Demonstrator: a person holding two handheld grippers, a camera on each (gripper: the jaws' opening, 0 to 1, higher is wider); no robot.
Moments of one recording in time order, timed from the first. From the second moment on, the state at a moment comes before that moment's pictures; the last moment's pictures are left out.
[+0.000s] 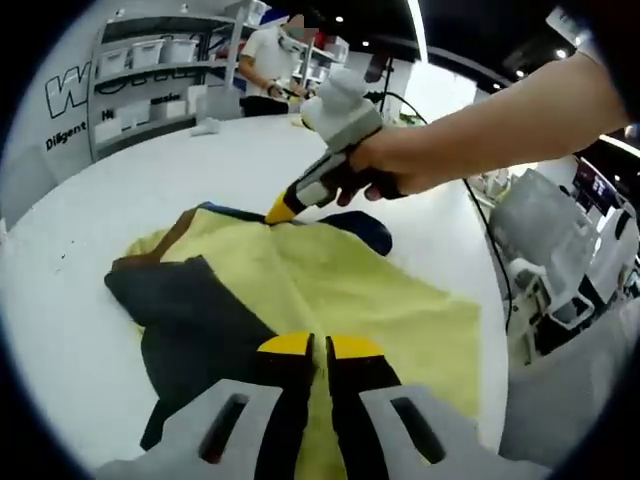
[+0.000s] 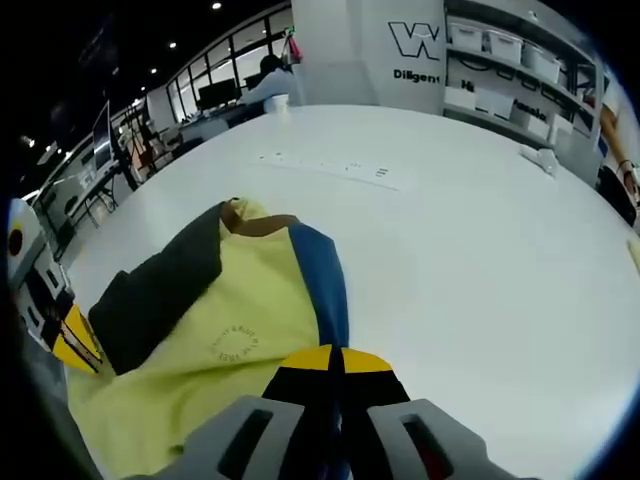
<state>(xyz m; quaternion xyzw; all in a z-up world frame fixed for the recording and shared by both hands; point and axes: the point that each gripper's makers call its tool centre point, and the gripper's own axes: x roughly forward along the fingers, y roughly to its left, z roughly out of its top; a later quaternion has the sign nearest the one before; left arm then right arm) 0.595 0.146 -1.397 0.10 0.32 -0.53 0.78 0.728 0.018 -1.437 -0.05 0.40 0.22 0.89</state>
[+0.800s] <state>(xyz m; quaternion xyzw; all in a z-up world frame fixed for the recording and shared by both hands) 0.659 0.286 -1.429 0.11 0.37 -0.40 0.83 0.727 0.019 -1.437 -0.05 0.40 0.22 0.89</state>
